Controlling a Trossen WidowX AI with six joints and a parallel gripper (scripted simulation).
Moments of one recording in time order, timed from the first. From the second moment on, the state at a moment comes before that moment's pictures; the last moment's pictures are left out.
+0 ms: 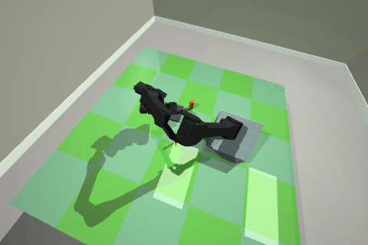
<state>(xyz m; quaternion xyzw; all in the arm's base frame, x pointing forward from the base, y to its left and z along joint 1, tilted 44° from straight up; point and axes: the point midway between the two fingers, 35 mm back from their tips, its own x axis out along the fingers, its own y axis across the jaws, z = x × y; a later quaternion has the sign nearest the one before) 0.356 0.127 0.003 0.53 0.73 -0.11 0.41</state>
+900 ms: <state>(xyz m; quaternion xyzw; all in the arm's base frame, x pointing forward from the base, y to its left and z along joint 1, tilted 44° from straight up) 0.357 0.099 -0.078 0.50 0.74 -0.05 0.46</state>
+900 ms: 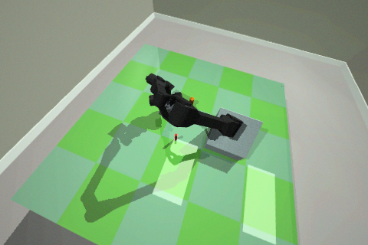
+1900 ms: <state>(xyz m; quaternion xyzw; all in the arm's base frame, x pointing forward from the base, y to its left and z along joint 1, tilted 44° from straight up) 0.353 0.089 -0.102 0.49 0.74 -0.03 0.47</state>
